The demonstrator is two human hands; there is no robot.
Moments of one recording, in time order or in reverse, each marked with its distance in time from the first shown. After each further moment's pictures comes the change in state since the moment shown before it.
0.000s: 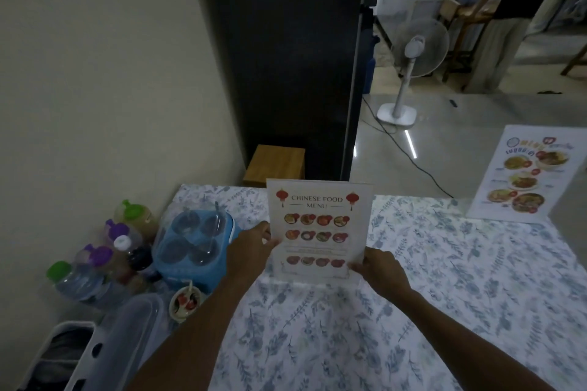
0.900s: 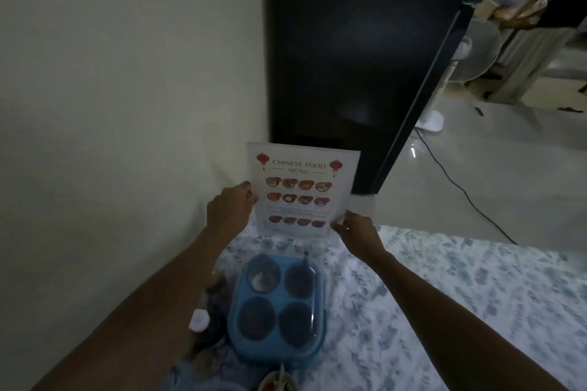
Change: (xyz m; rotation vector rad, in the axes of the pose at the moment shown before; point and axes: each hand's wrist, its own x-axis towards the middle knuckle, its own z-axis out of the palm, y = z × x) left_hand 0.254 -0.215 -0.145 0.094 -0.033 -0.056; right_hand 0.233 -0.268 0.106 0.099 0.075 -0.086
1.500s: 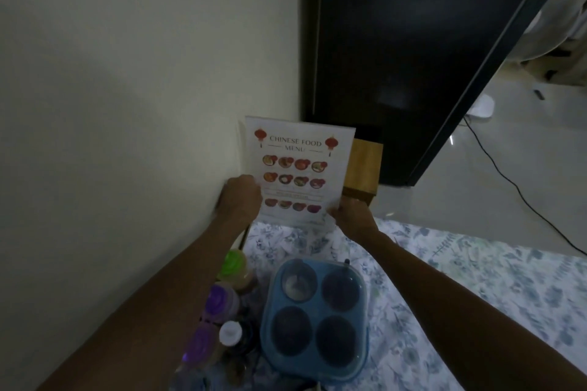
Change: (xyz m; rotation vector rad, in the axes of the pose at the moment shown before) left_hand 0.042 -0.048 -0.008 0.074 0.029 -0.111; right_hand 0.082 -0.042 0.082 0.135 -0.059 -0.020
